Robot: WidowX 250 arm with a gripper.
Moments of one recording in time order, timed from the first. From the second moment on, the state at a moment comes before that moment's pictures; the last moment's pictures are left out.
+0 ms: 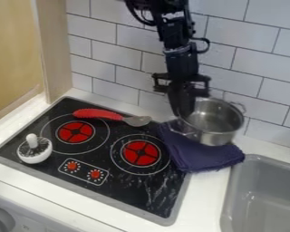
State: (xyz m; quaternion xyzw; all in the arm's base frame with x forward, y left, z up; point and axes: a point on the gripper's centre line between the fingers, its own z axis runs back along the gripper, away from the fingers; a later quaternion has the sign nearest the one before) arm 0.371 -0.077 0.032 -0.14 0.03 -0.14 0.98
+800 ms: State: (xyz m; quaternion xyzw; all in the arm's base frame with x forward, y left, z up) arm 0.343 -0.078 0.016 -0.12 0.04 -0.17 0.98
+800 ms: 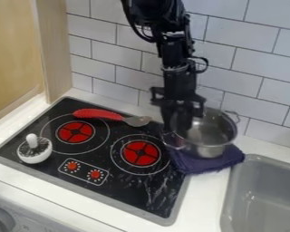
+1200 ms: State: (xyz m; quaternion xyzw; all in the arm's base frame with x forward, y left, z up) arm 0.328 -0.079 0.037 -0.13 0.02 -0.17 0.98
